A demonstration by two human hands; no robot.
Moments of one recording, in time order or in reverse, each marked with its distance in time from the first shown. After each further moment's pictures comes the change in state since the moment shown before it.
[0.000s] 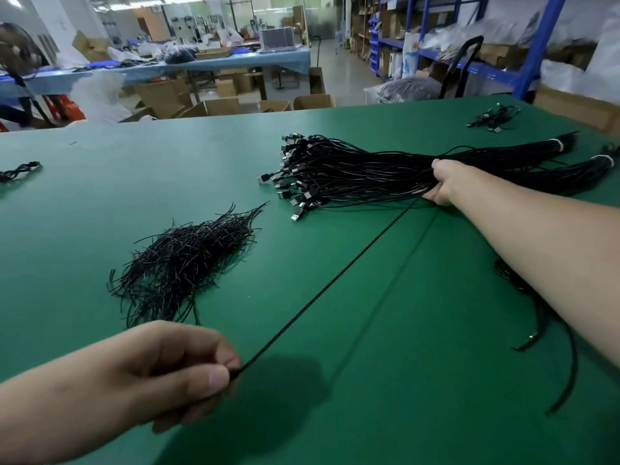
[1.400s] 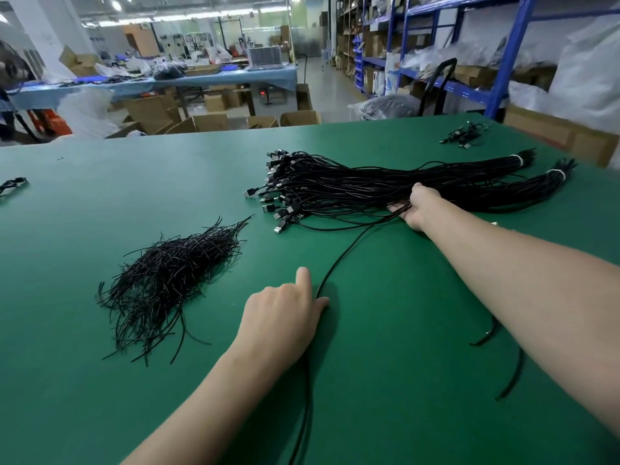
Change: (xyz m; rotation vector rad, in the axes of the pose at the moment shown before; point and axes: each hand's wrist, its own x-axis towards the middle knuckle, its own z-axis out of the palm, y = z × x) left_hand 0.158 0.010 0.077 1.146 0.689 -0.054; right_hand -0.005 0.015 -0.012 0.109 0.046 -0.096
